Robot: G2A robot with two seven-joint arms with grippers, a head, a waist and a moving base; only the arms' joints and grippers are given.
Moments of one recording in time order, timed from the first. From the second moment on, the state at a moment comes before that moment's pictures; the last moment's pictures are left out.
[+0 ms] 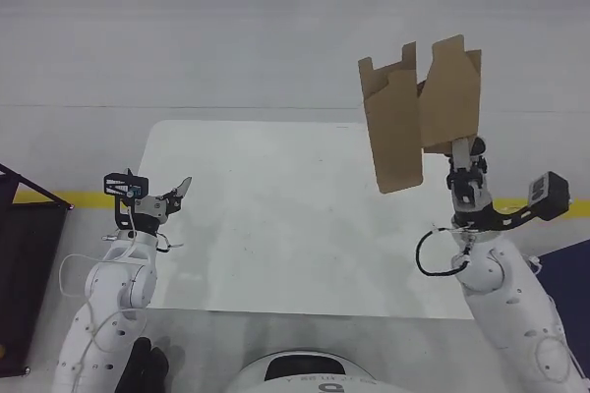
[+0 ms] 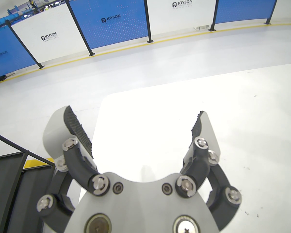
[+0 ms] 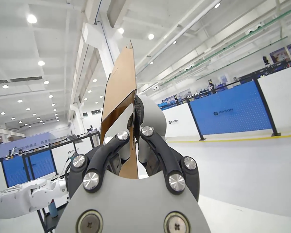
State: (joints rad) left arm 1.73 -1.15 -1.60 -1.80 1.33 0.00 0.00; right arm -1.52 -1.04 1.38 -1.72 -0.75 -0.70 -0.72
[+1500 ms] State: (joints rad) left arm 1.73 -1.15 -1.60 -1.80 1.33 0.00 0.00; right arm -1.49 -1.04 1.25 -1.70 -0.38 -1.01 -0.56
